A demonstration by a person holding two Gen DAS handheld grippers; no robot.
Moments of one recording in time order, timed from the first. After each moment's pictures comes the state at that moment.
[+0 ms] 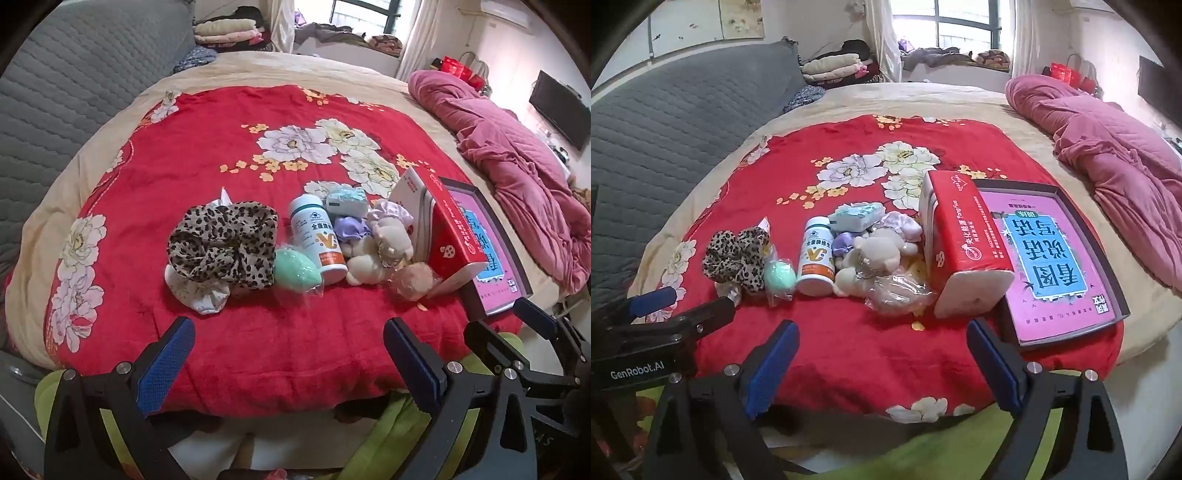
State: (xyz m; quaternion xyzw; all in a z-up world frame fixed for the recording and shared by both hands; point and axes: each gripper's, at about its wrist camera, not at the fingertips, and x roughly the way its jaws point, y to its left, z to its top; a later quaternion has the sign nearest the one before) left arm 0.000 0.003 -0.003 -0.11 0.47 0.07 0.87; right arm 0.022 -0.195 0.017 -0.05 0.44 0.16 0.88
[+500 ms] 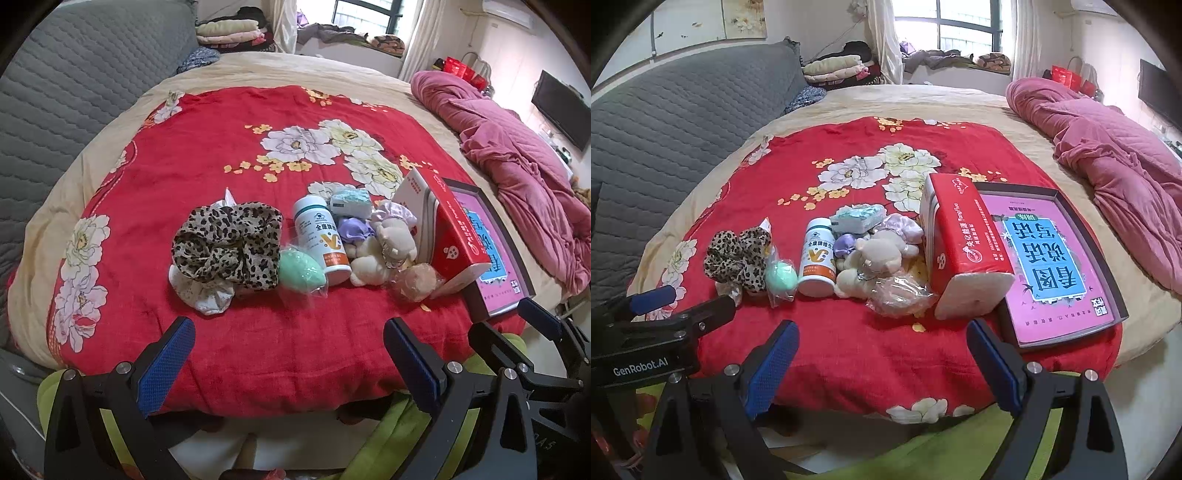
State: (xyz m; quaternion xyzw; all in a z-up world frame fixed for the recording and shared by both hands) left arm 0.001 0.005 -0.003 -0.11 0.47 0.07 0.87; right arm 0.021 -0.194 0.018 -0.05 0.43 0.16 0.89
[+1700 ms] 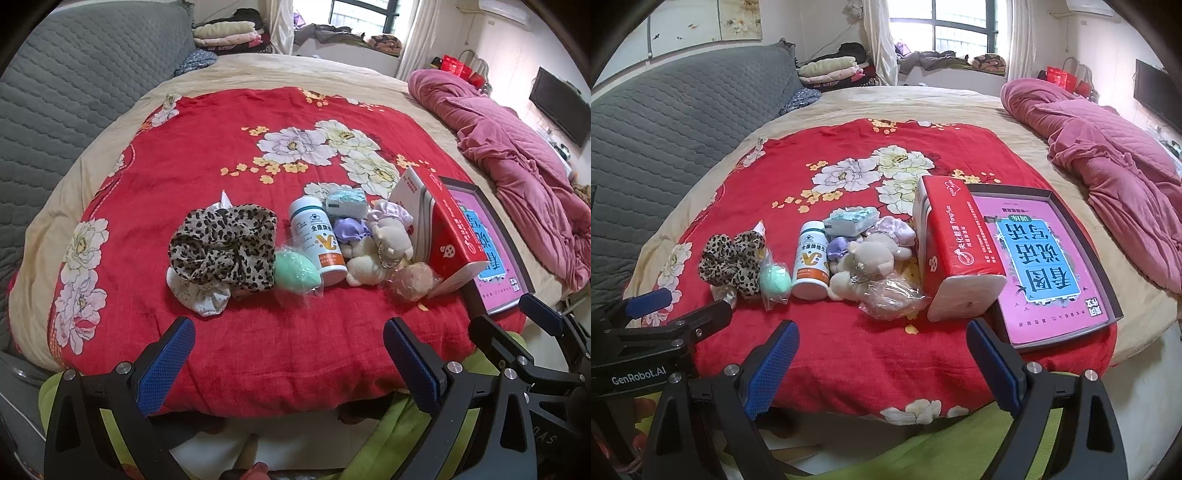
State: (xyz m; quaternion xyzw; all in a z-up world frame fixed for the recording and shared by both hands) left arm -0.001 -0.001 -0.002 -0.10 0.47 0.07 0.88; right arm 0.022 -0.195 0.024 -0.05 0.43 0.15 0.89
